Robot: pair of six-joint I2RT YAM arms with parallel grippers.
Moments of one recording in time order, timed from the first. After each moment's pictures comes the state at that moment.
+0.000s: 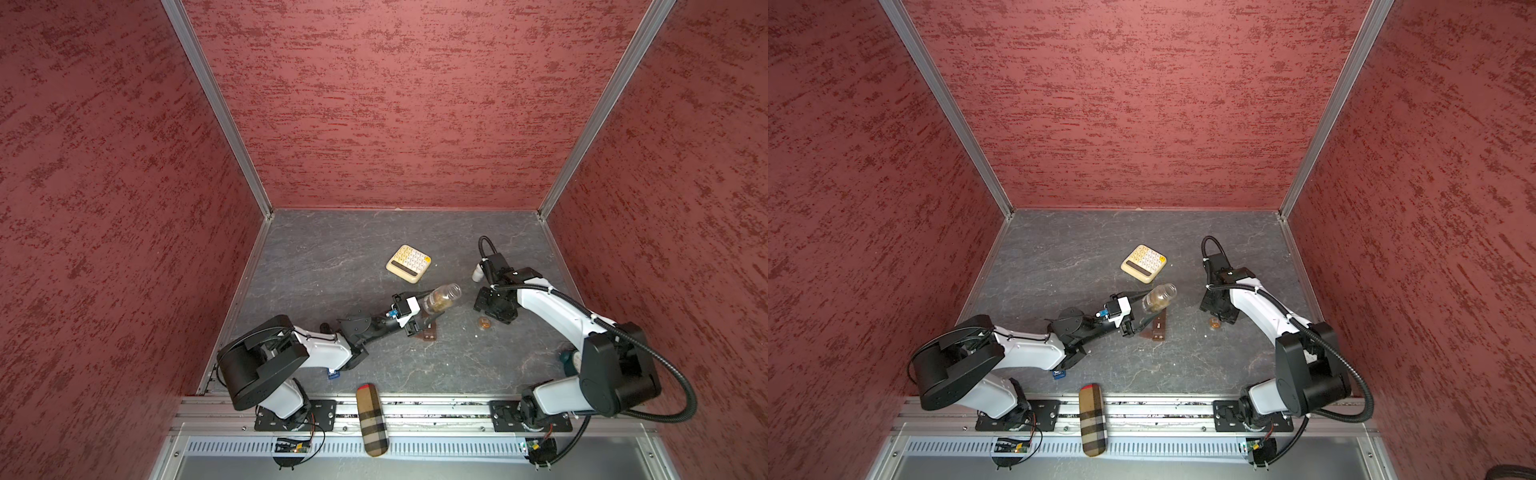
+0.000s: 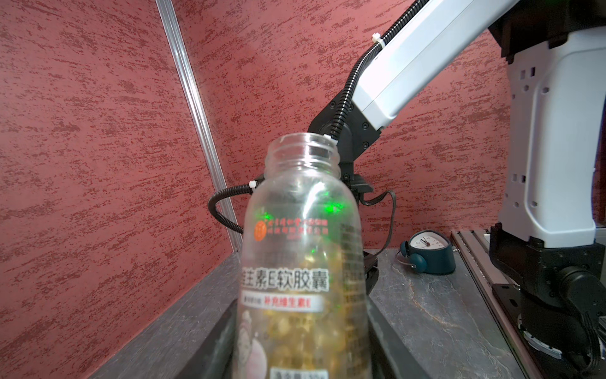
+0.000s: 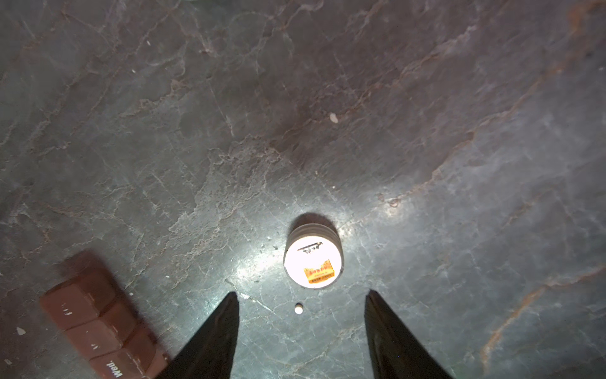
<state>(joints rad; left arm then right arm) -0.92 1.53 0.43 1.39 0.30 0.16 0.29 1.45 0.94 -0.88 0.05 0.77</state>
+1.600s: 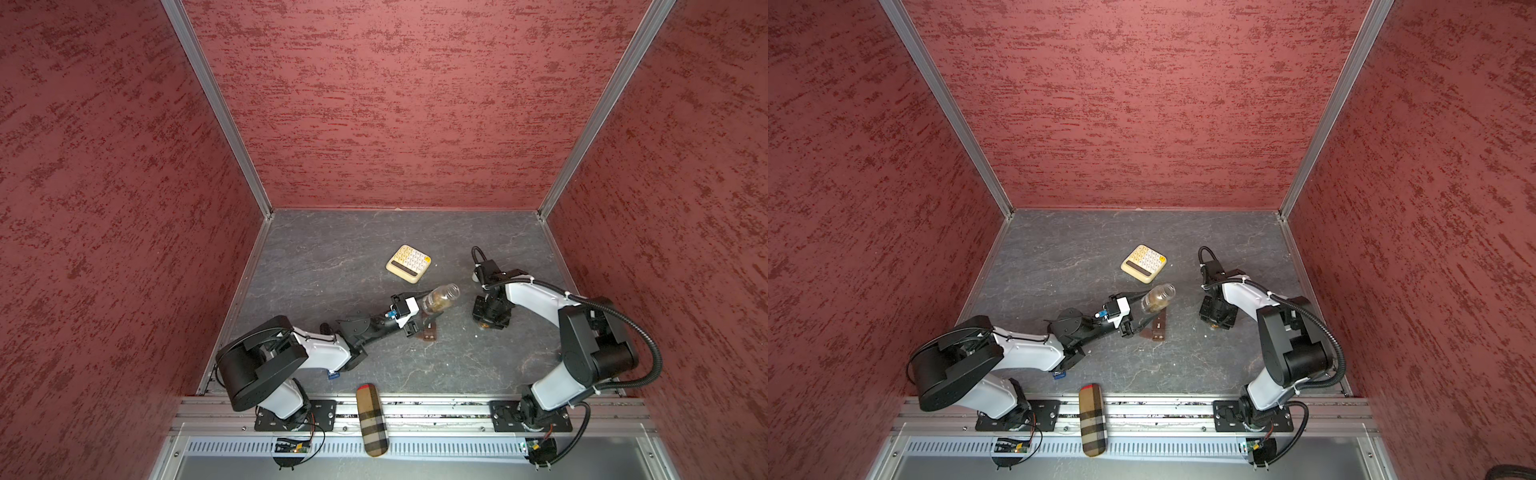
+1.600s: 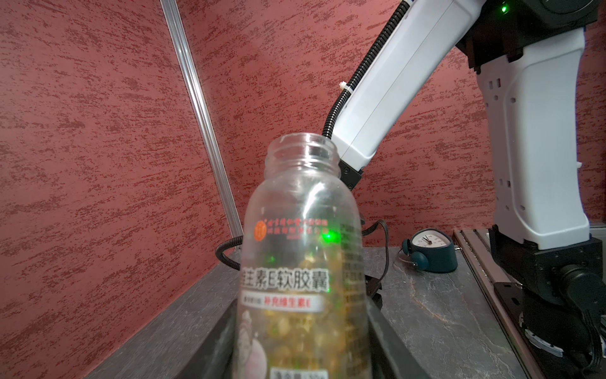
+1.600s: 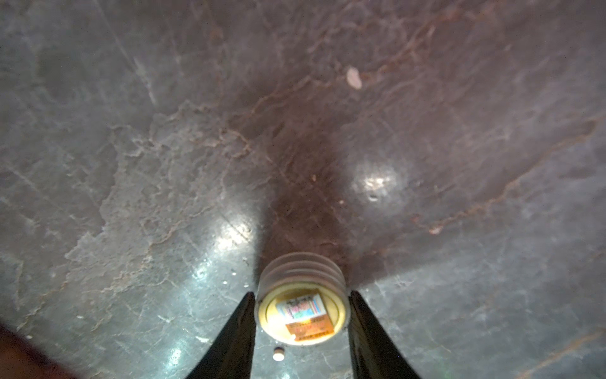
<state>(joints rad) -0.92 1.52 0.42 1.39 0.29 0.15 0.27 1.61 0.91 -0.83 -0.01 0.69</state>
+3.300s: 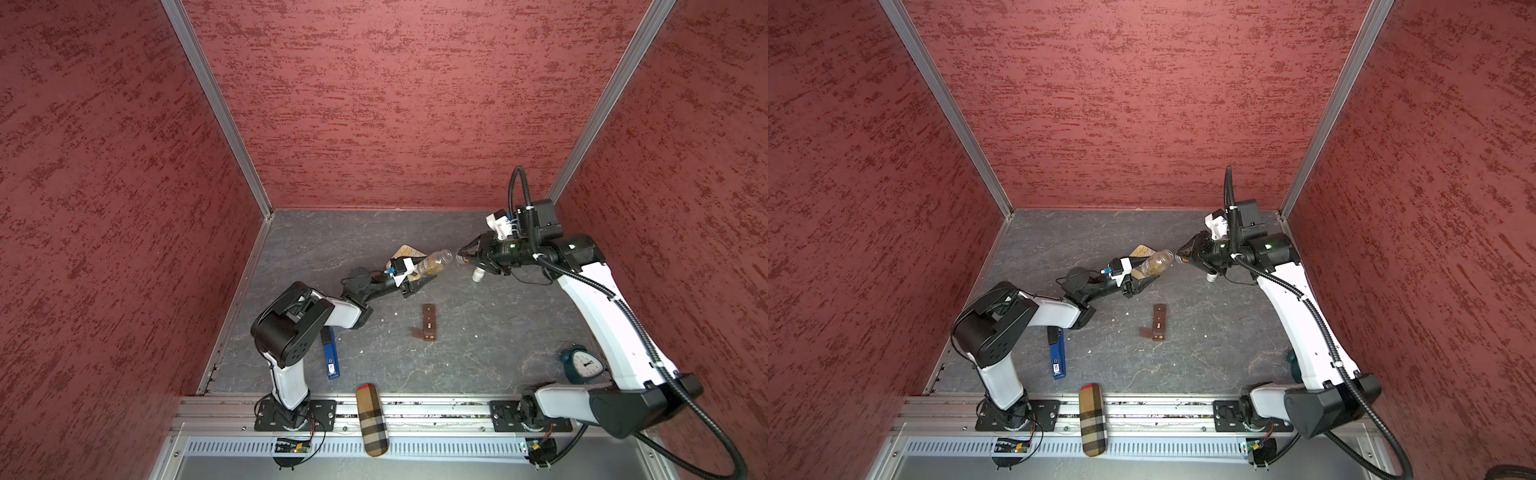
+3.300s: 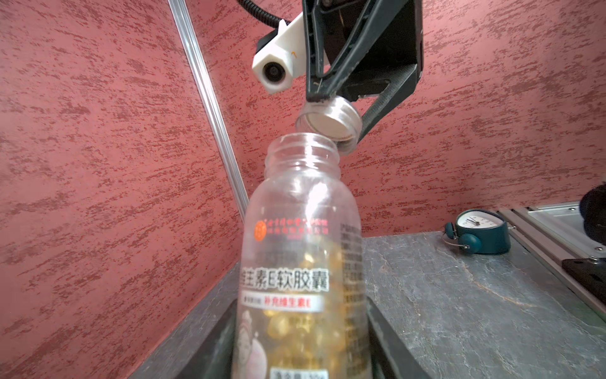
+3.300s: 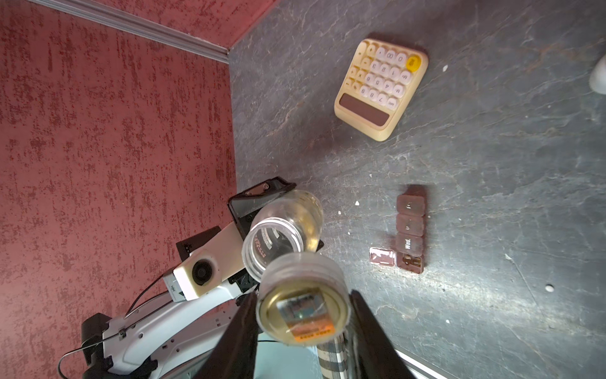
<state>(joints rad) -0.61 1.83 0.74 1.40 0.66 0.09 0.27 1.35 1.55 -1.04 -0.59 0.71</state>
